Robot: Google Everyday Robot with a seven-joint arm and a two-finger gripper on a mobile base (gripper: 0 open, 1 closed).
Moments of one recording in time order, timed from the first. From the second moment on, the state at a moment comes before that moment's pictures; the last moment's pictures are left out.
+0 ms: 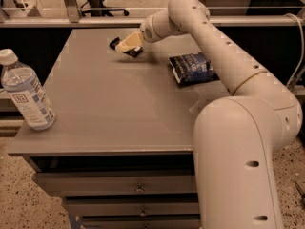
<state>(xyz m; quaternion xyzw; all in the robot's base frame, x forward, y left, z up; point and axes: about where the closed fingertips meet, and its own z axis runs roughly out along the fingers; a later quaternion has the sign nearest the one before) 0.856 0.043 0.865 -0.40 0.77 0.21 0.45</state>
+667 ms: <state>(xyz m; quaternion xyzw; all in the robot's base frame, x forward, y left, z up) 0.866 0.054 0.846 -0.40 0.77 0.20 0.44</state>
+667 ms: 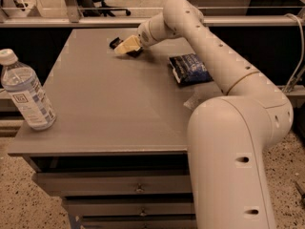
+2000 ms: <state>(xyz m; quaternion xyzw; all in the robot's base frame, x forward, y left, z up) 0.836 0.055 0.866 -0.43 0.75 0.22 0.45</state>
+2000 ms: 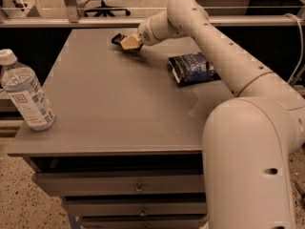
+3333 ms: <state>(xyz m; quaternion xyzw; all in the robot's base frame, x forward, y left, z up) 0.681 0.066 0.888 -0.55 0.67 0.27 0.42</state>
